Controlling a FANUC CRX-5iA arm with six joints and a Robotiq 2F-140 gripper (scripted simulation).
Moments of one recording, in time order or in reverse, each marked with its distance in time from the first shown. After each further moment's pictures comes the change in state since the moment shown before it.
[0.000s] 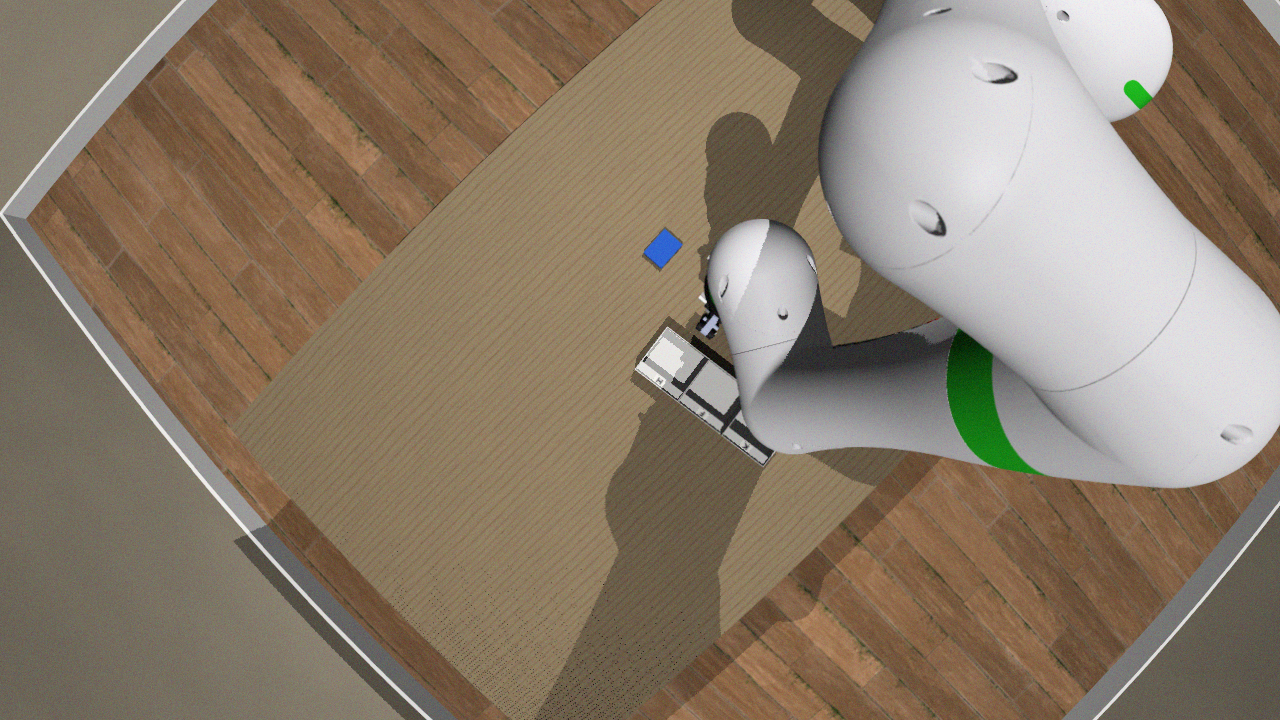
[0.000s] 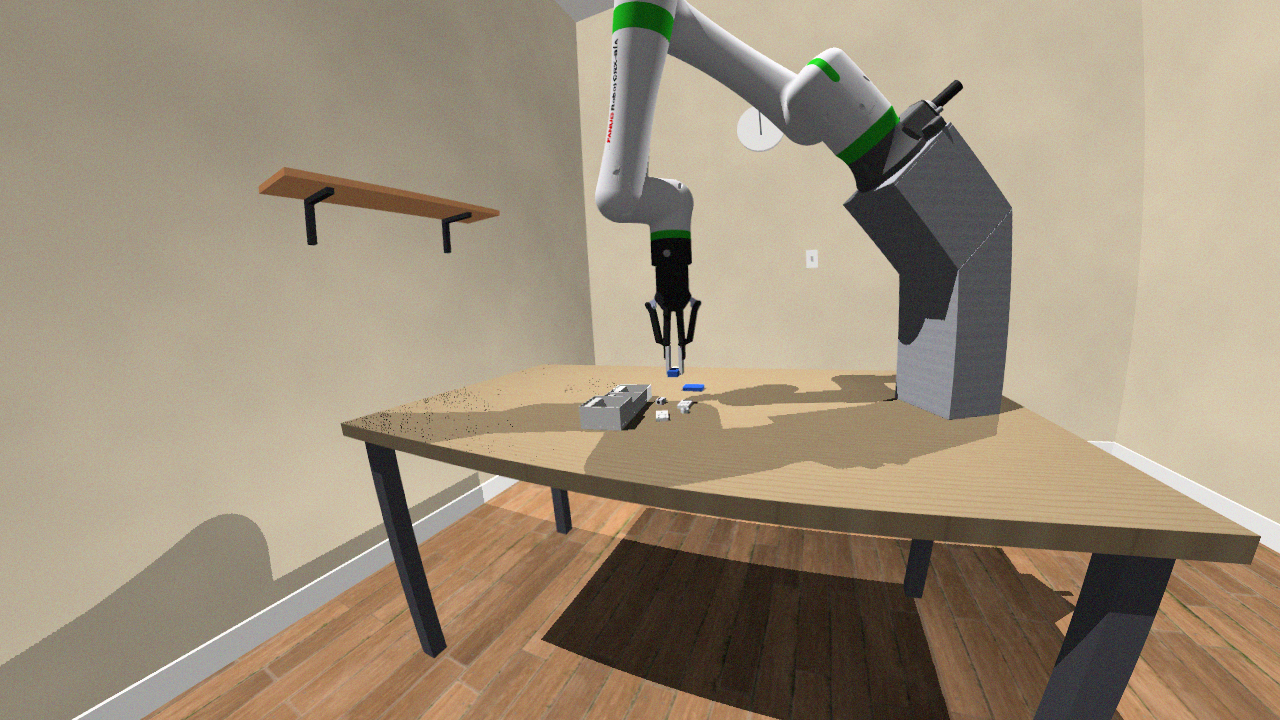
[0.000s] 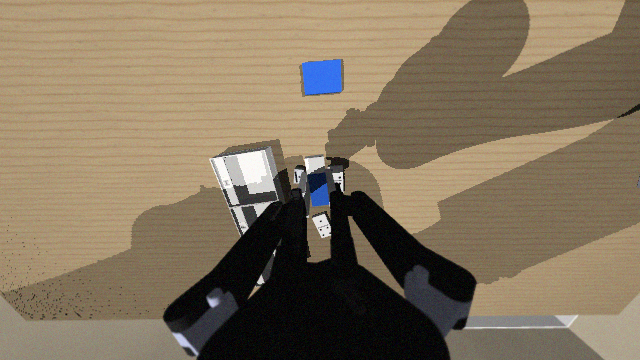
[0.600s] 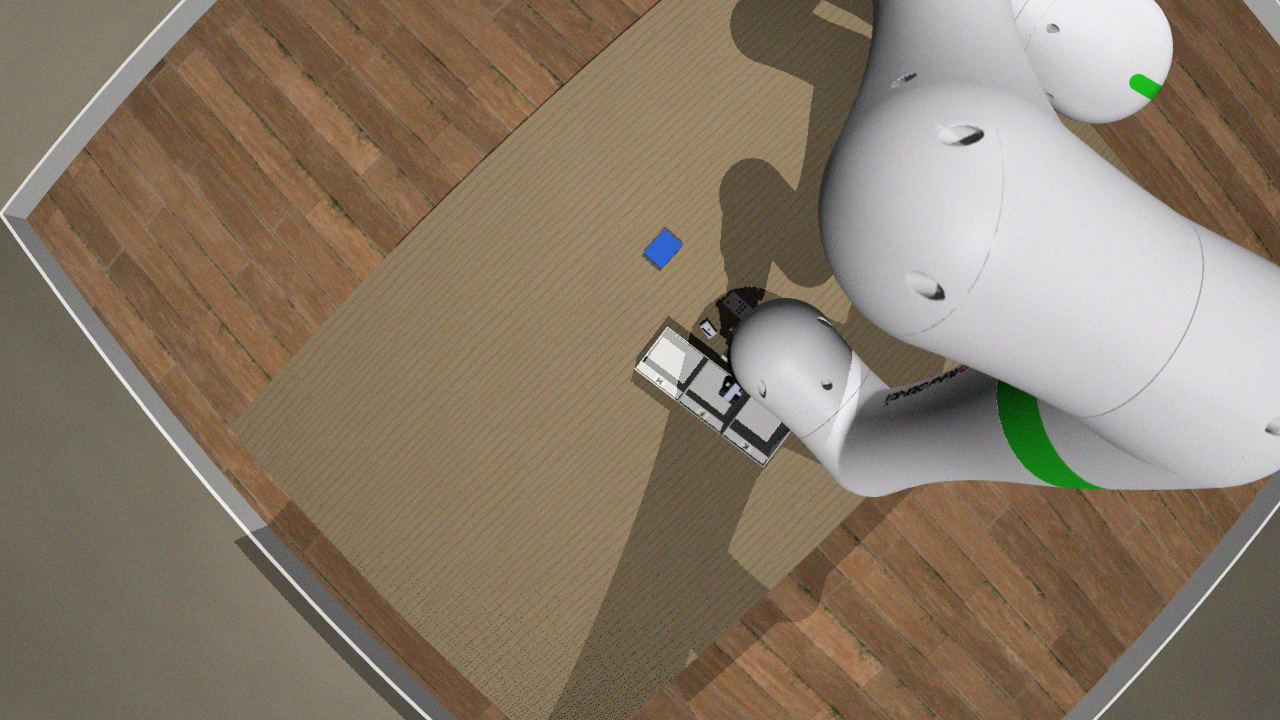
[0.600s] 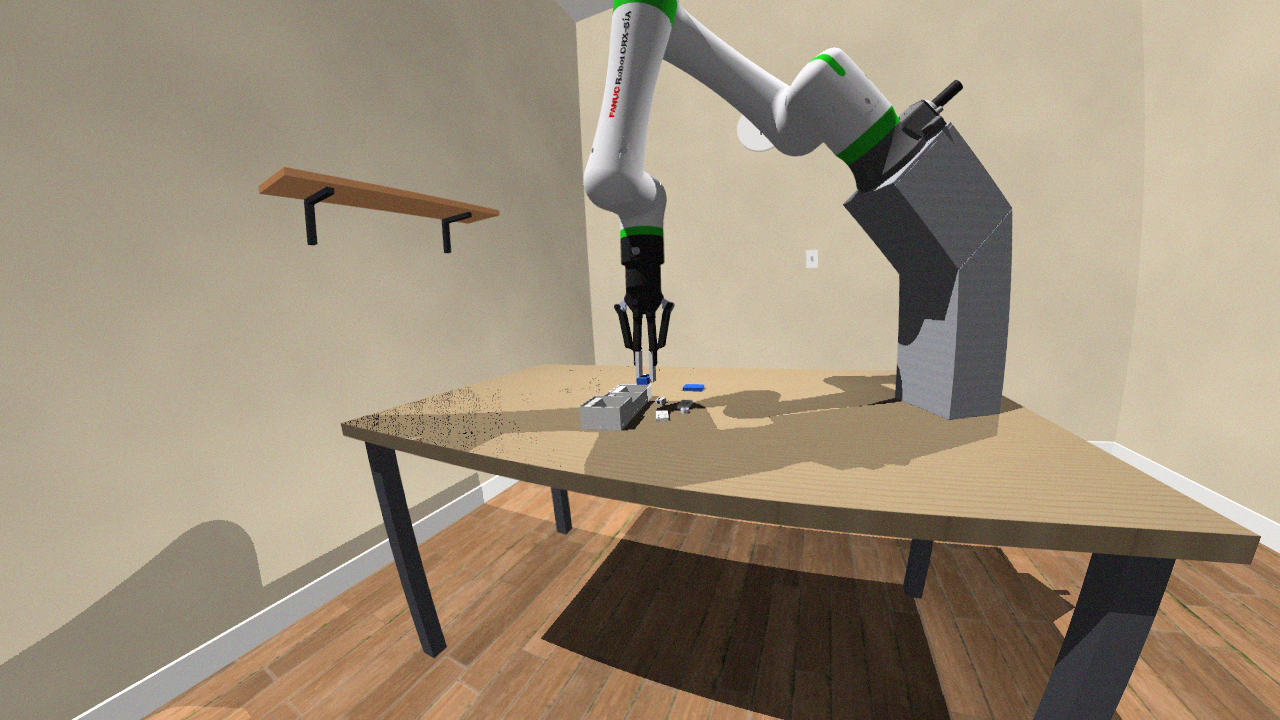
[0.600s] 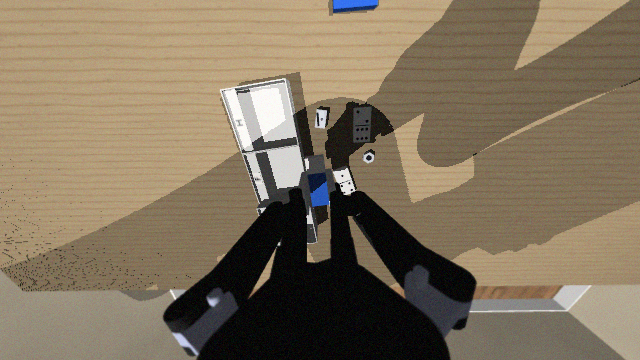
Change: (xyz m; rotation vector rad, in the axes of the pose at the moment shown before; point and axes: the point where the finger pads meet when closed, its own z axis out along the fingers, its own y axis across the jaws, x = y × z) arm -0.081 -0.048 0.002 0.001 -0.038 -0.002
